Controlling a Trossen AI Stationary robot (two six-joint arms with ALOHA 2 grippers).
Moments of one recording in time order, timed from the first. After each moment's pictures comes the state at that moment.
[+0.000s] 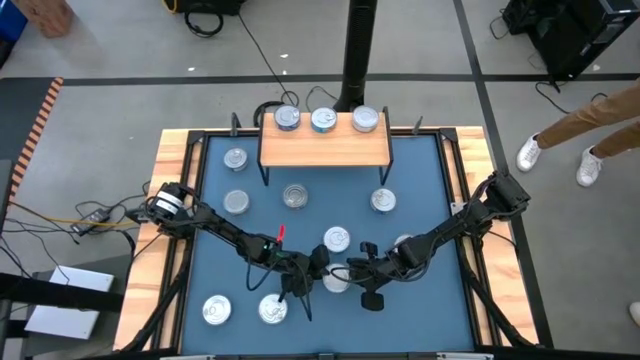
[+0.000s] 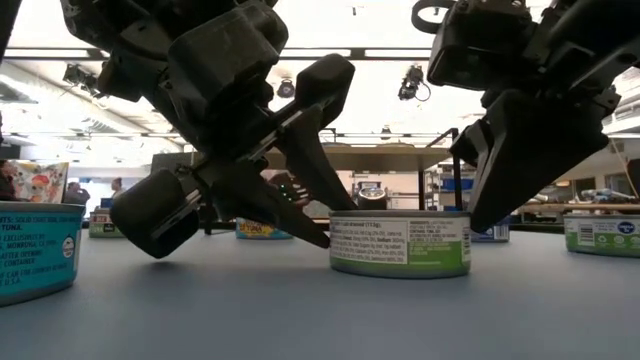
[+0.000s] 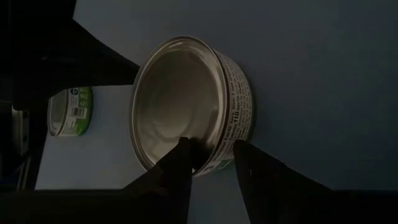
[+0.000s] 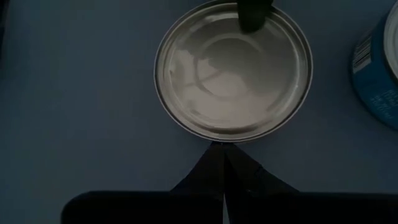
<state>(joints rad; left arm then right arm) -0.35 1.93 0.94 0.29 -0.16 0.97 0.47 1.75 0.92 -0.14 0.16 0.53</state>
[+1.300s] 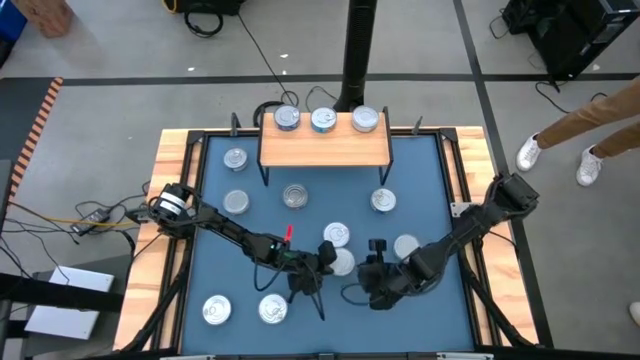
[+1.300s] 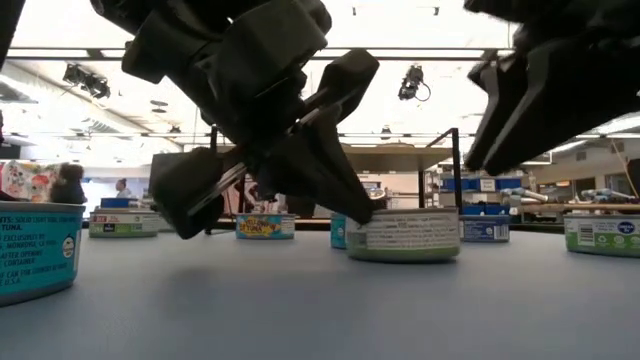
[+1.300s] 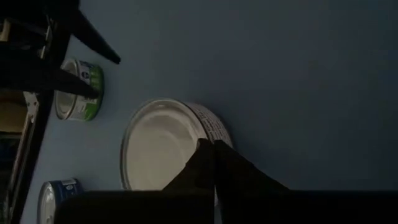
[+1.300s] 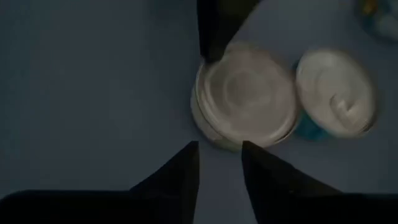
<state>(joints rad) -0.35 1.93 1.06 0.18 -0.21 0.89 0.61 1.69 1.00 -0.41 0.50 0.43</state>
